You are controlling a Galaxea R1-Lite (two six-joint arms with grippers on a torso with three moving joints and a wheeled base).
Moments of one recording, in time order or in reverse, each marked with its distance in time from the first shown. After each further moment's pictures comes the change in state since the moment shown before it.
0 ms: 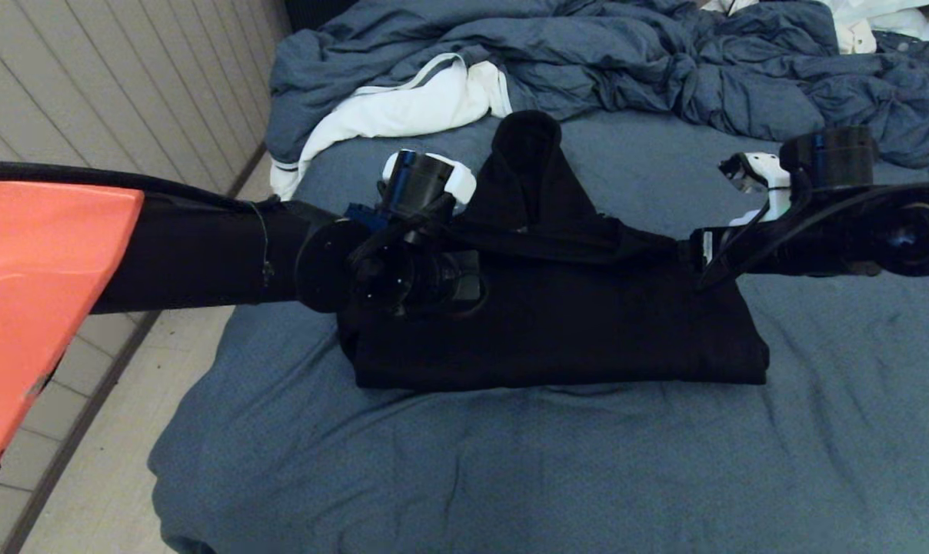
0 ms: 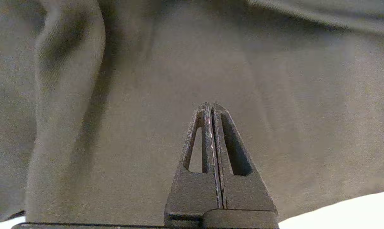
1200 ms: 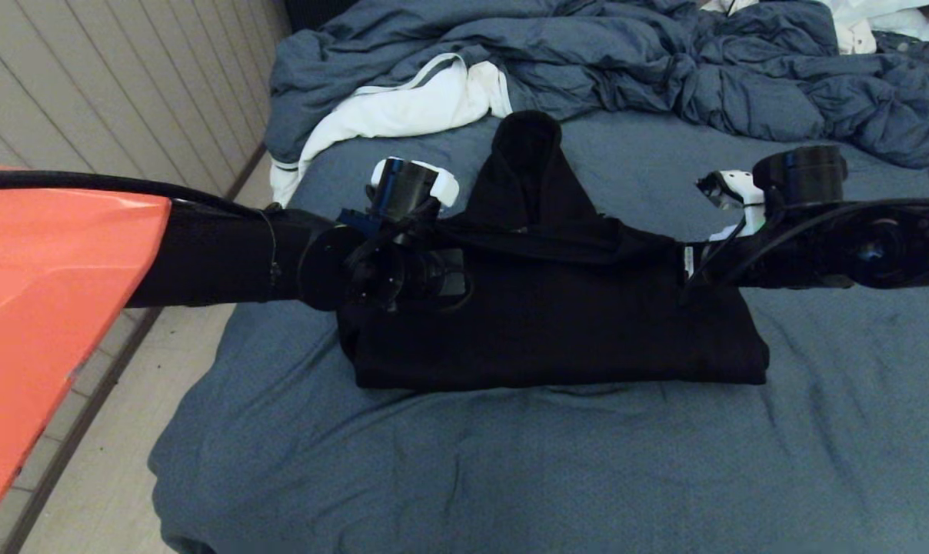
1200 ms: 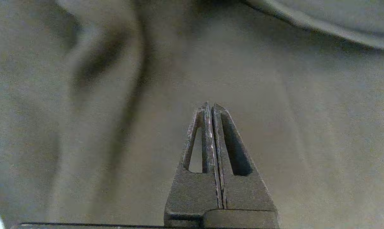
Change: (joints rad) left arm 0.055 0.034 -0.010 -0.038 0.003 0.004; right arm 0.034 0.047 0.016 -0.026 -0.006 0.003
